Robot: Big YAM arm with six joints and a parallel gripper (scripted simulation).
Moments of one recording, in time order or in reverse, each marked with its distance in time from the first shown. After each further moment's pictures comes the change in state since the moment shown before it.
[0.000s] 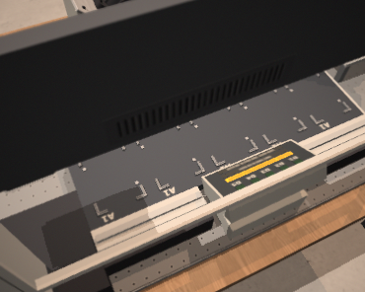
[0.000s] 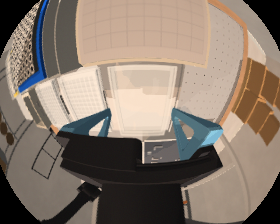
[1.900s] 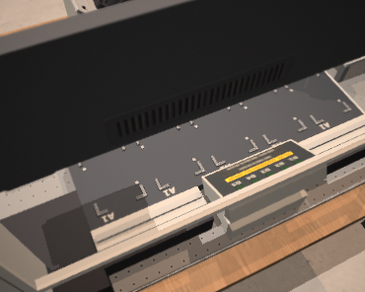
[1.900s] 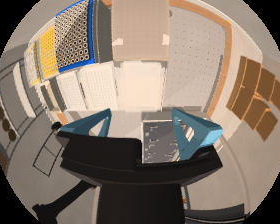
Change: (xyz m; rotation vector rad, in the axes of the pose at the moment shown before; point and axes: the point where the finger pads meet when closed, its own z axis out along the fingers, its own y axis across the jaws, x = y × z) arm -0.003 -0.002 -0.087 0.006 -0.005 0.000
